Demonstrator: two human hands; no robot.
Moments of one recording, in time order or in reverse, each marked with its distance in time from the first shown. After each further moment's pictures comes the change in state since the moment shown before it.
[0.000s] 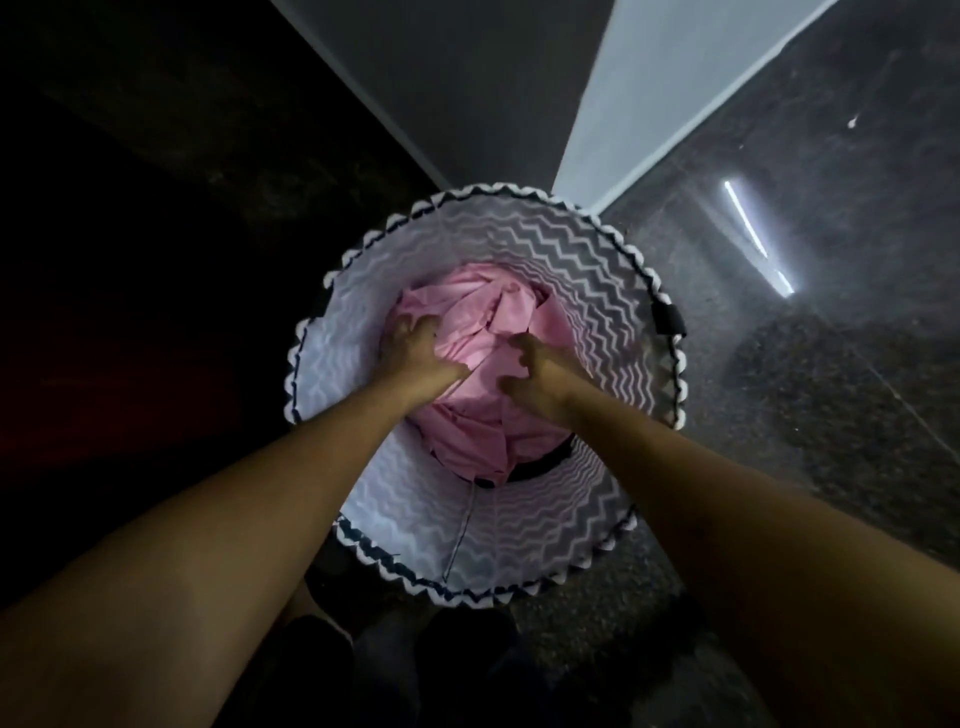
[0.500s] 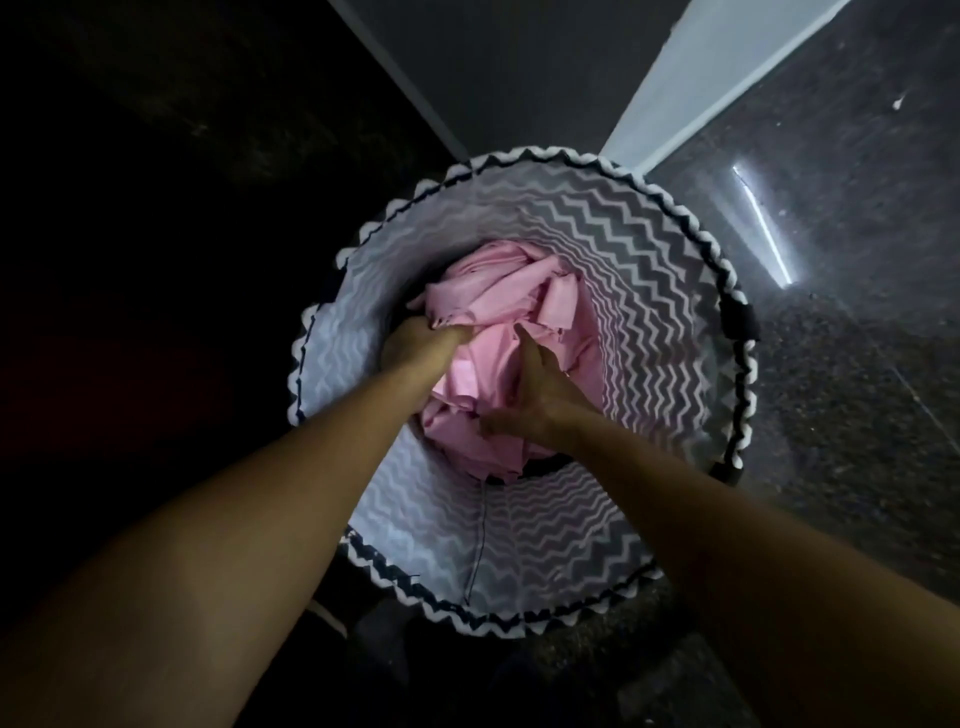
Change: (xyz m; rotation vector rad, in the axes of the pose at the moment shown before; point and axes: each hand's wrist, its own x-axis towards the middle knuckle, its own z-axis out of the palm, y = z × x) left_hand 0.018 -0.013 0.015 -0.573 0.044 -0.239; right_hand 0.016 0.011 0.046 0.068 -0.093 -0.008
